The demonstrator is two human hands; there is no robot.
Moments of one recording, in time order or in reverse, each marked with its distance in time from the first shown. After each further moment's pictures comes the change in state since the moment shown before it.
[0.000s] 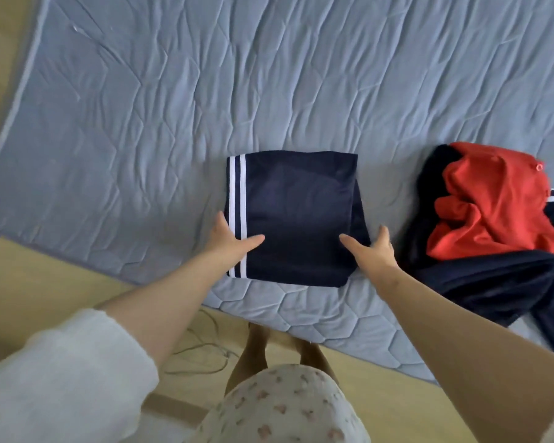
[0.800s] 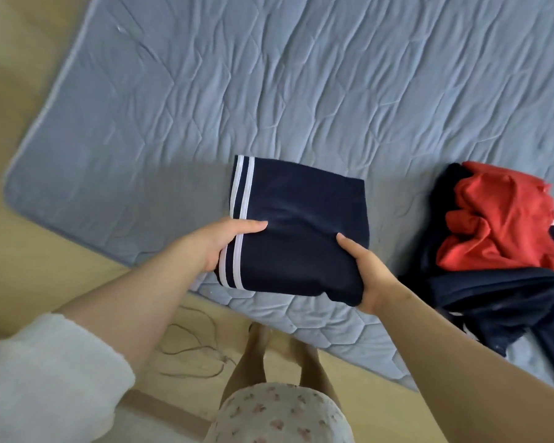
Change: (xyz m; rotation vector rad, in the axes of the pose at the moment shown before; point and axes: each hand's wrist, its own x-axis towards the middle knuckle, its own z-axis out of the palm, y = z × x) left_hand -0.035 0.010 -0.056 -0.519 -0.427 -0.280; right_hand -0.053 -0.020 0.018 0.589 -0.425 0.339
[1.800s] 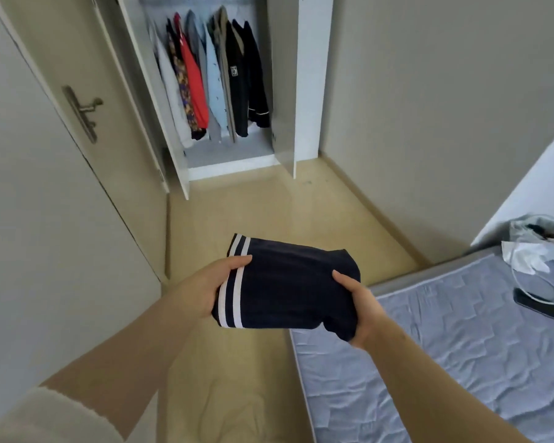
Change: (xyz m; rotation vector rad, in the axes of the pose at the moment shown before) left_hand -0.456 -0.130 -0.337 -0.912 0.558 0.546; right_hand -0.318 0.094 0.489 -0.795 -0.645 -0.319
